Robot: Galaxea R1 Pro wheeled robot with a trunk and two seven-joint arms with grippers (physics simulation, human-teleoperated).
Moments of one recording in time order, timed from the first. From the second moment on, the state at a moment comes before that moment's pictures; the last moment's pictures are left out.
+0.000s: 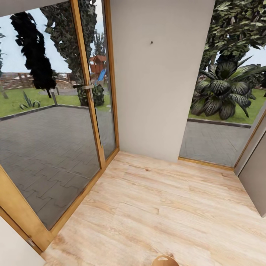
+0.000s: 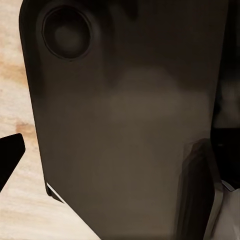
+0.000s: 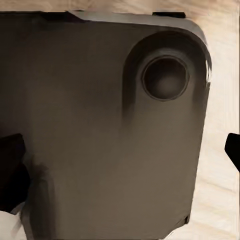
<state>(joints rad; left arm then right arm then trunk) 0.01 -0.05 -0.01 -0.03 -0.01 -0.08 0.00 0.00 -0.01 0.00 -0.14 0.00 0.00 0.13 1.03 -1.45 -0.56</state>
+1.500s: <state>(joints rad) -0.01 -0.06 -0.02 -0.61 -0.01 0.41 -0.03 -0.40 -0.19 -0.12 -1.55 0.01 1.05 0.38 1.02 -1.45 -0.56</state>
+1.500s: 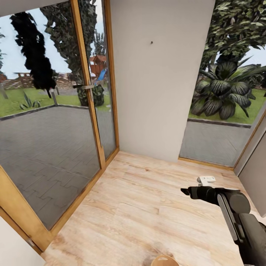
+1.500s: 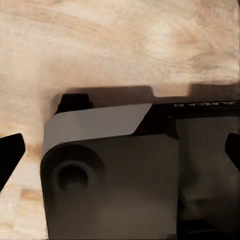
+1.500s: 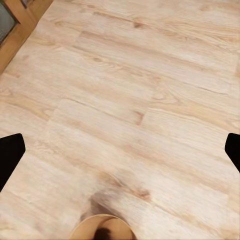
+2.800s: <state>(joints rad) -0.49 -0.11 -0.17 -1.56 0.26 1.05 -0.06 -0.40 -0.17 -0.11 -1.53 0.01 1.05 0.37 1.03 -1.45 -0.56</state>
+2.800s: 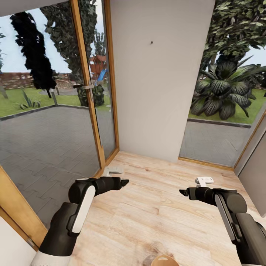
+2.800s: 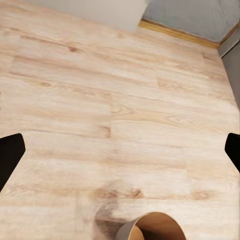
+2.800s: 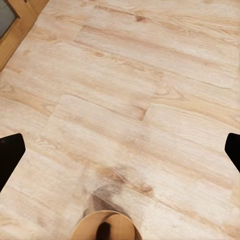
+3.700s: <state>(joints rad) -0.50 -0.10 -0.07 -1.56 0.27 1.05 -0.04 -0.40 -0.12 0.07 -1.46 0.01 1.05 0.37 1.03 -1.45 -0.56</state>
